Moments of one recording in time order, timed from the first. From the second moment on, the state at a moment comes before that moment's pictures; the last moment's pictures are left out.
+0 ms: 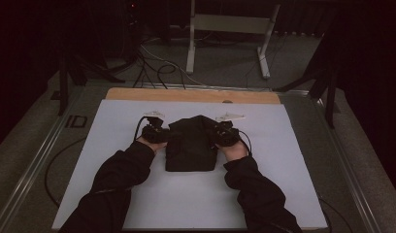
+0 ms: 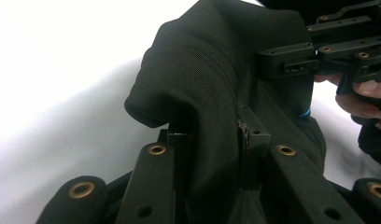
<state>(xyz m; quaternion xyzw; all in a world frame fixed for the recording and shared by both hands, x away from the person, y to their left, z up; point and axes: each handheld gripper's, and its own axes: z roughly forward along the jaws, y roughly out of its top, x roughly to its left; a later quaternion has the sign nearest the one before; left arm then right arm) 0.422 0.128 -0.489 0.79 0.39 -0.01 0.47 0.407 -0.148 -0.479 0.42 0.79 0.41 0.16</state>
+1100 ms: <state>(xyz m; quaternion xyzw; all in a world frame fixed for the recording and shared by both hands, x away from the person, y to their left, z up) 0.455 0.117 -0.514 0.80 0.45 0.01 0.39 0.442 -0.152 -0.512 0.45 0.81 0.35 0.15</state>
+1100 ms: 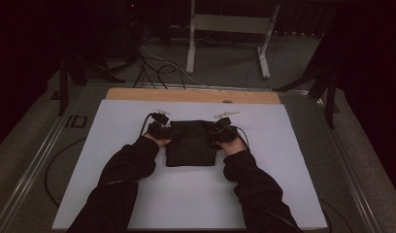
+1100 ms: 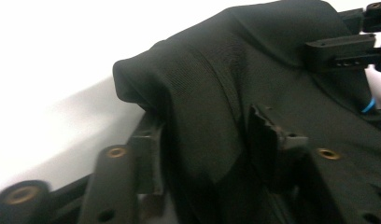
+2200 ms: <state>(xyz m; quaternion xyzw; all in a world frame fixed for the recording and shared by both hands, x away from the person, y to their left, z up) 0.399 0.122 -0.478 0.82 0.33 0.01 0.46 0.412 -0.183 -0.473 0.43 0.79 0.42 0.13</state>
